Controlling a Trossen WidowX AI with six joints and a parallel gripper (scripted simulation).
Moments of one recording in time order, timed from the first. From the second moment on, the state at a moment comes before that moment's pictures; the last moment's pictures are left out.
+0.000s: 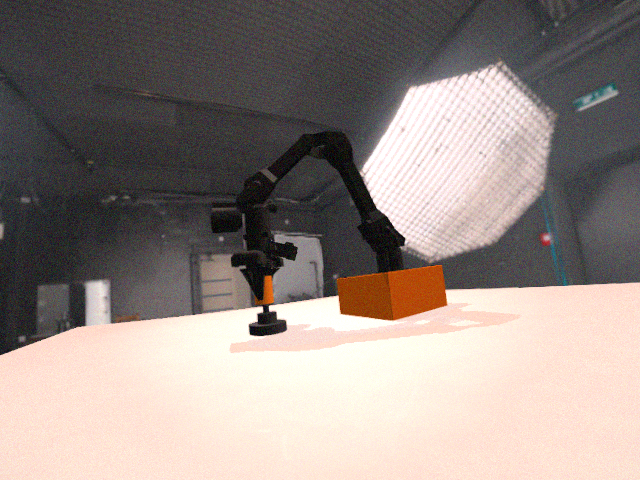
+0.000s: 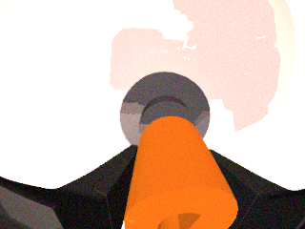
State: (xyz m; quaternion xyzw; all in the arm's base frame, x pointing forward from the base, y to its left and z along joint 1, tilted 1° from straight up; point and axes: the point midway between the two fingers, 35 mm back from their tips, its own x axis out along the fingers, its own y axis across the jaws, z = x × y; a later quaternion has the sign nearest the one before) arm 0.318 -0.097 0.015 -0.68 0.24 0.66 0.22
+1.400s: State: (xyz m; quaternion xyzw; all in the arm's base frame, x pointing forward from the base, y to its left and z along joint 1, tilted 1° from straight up) arm 0.315 -0.096 0.015 -0.69 0.20 0.67 0.19
